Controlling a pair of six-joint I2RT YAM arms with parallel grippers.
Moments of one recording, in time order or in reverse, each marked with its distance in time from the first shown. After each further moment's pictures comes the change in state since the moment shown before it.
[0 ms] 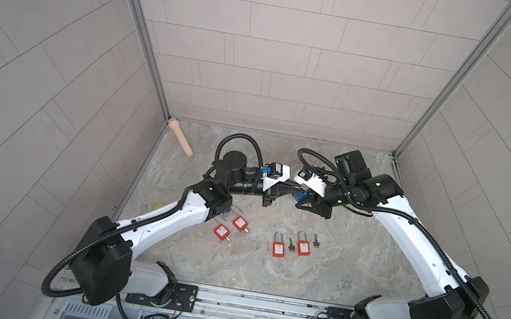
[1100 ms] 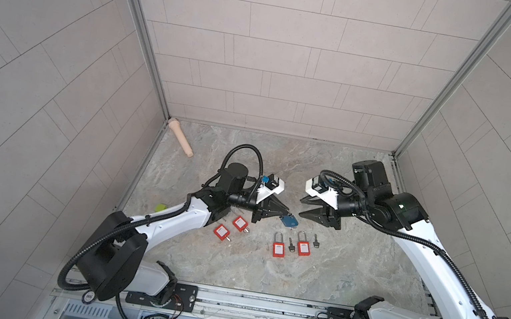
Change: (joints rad) left arm 0.060 0.021 -0.137 -0.081 0.146 -0.153; right arm -0.013 -0.208 -0.107 0.066 -0.136 -0.129
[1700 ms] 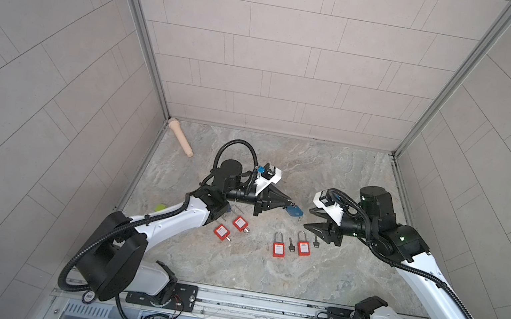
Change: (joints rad) left arm 0.007 -0.001 -0.004 0.230 0.008 -0.195; right arm -0.032 -0.232 -0.390 0.309 0.130 0.280
